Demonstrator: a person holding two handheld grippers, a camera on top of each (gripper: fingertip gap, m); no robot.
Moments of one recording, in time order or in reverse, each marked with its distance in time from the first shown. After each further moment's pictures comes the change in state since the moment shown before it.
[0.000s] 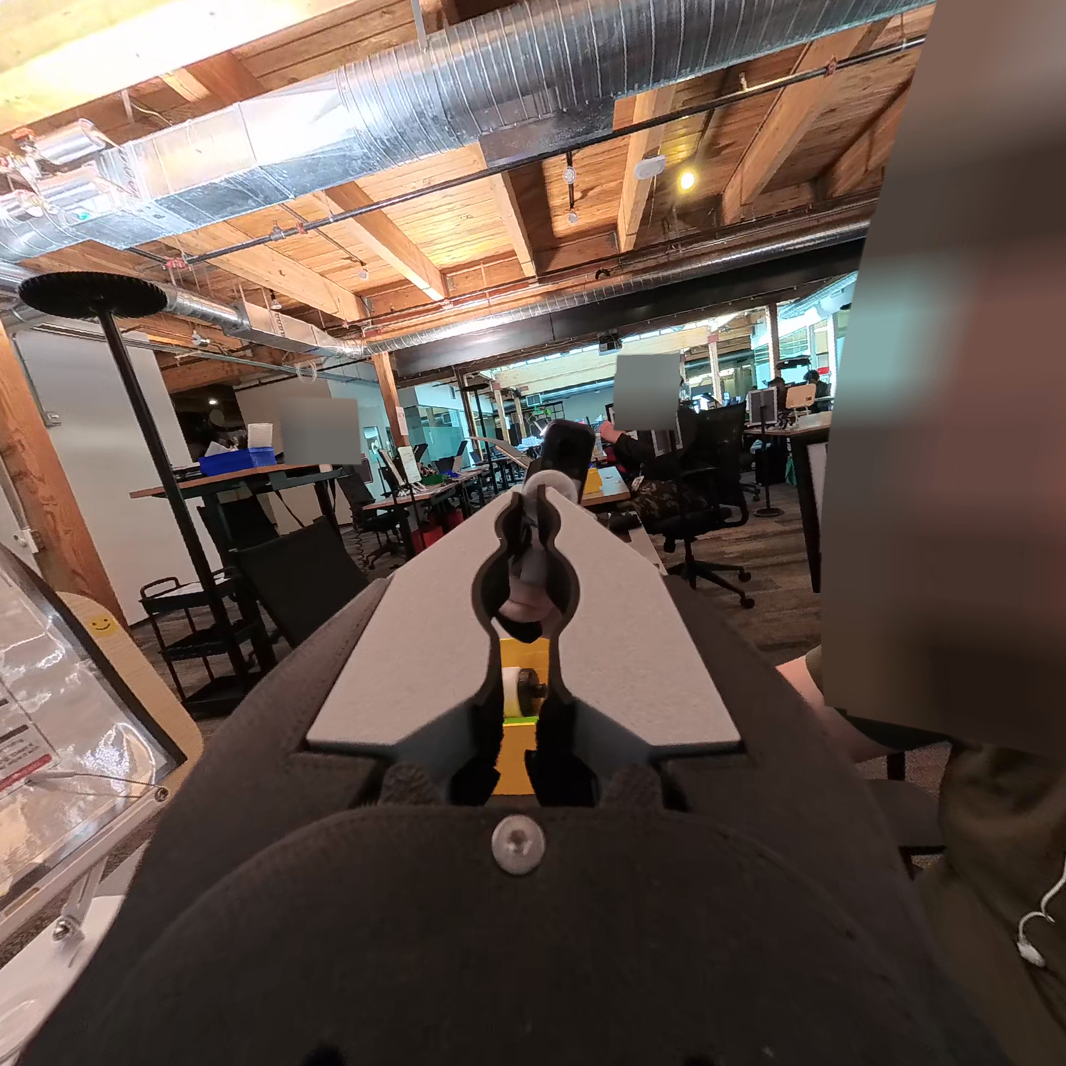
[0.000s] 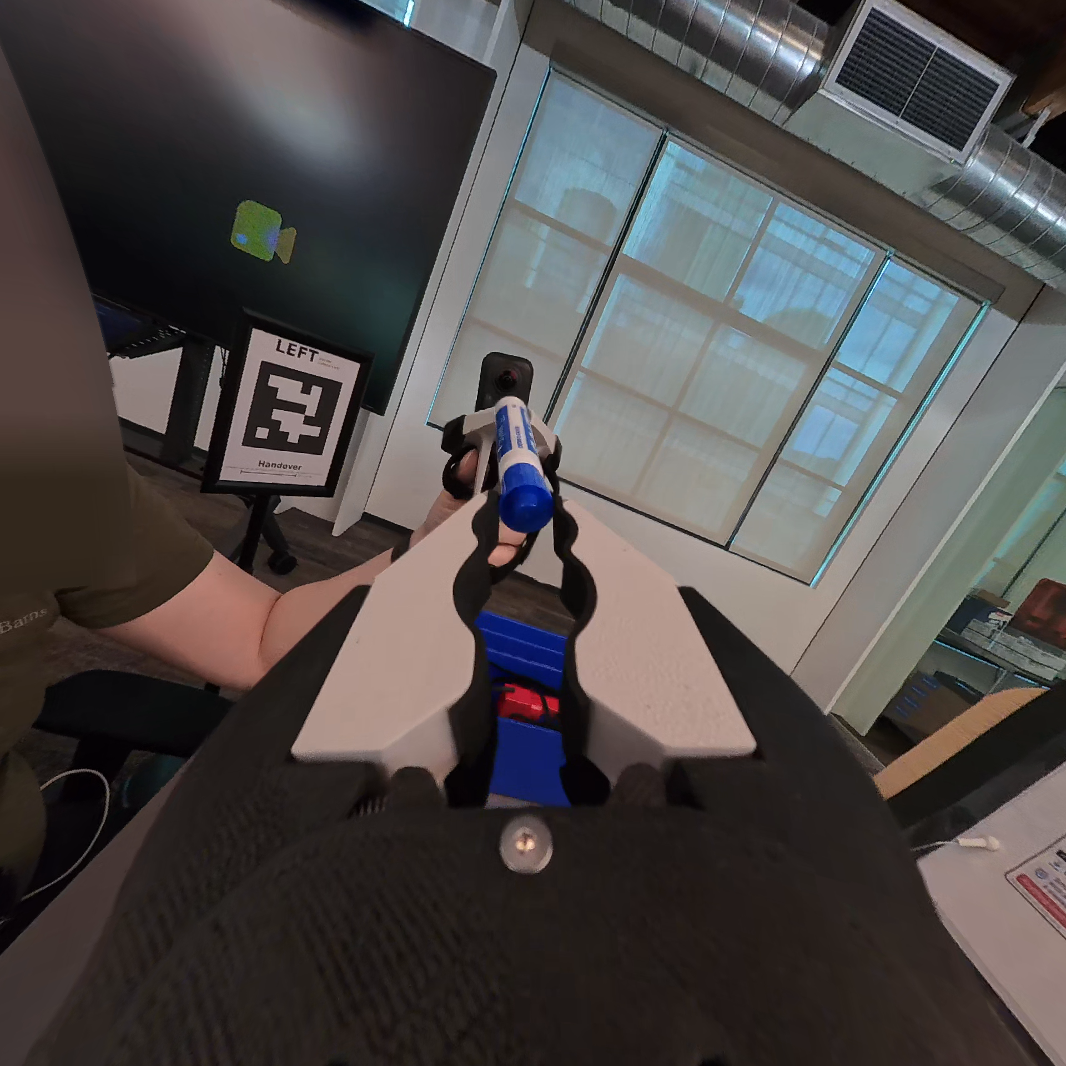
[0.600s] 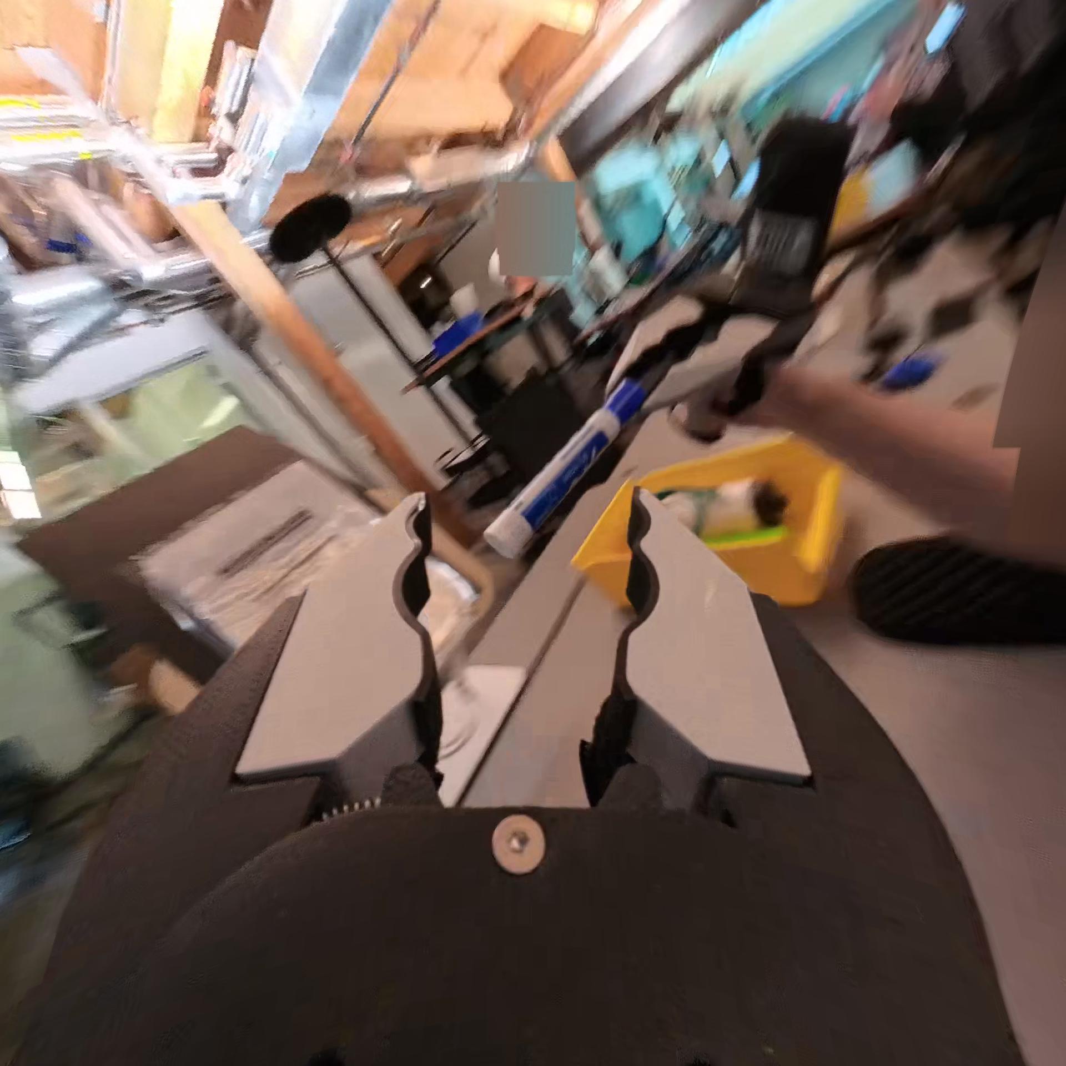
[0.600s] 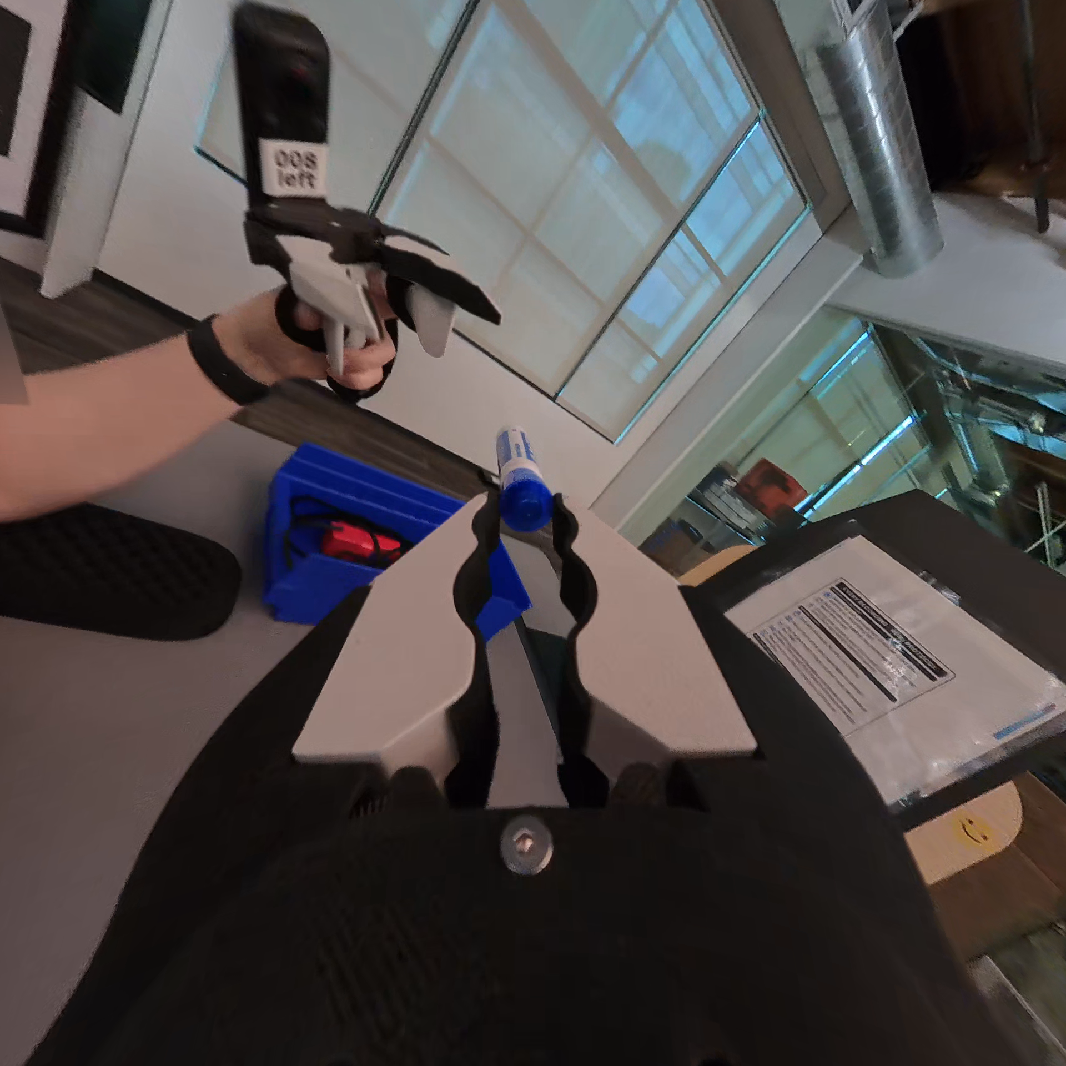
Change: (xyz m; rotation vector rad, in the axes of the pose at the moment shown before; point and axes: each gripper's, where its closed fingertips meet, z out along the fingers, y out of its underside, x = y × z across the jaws) left arm -0.037 0.035 -0.019 -0.378 -0.308 0.454; right arm 0.036 0.036 -0.019 -0.361 0.266 -0.305
